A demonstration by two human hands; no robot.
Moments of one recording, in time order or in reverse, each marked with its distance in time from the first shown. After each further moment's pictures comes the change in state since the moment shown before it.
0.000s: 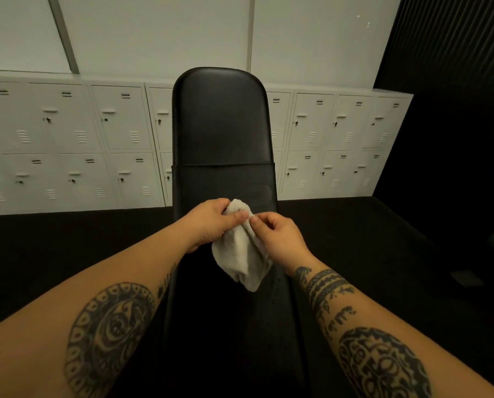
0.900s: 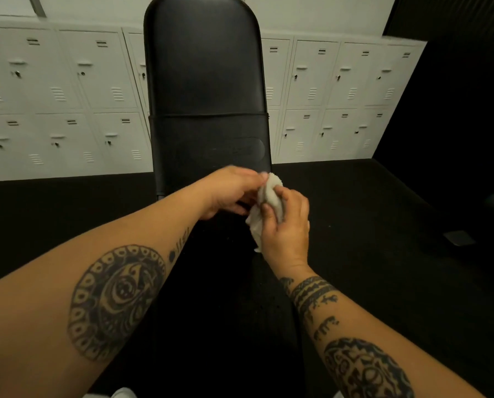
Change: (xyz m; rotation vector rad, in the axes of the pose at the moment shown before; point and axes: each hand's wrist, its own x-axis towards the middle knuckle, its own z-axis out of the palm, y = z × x) left_hand 0.027 0.002 0.053 -0.216 -0.248 -0.026; right_hand -0.031 0.078 0.017 -0.259 0.520 -0.308
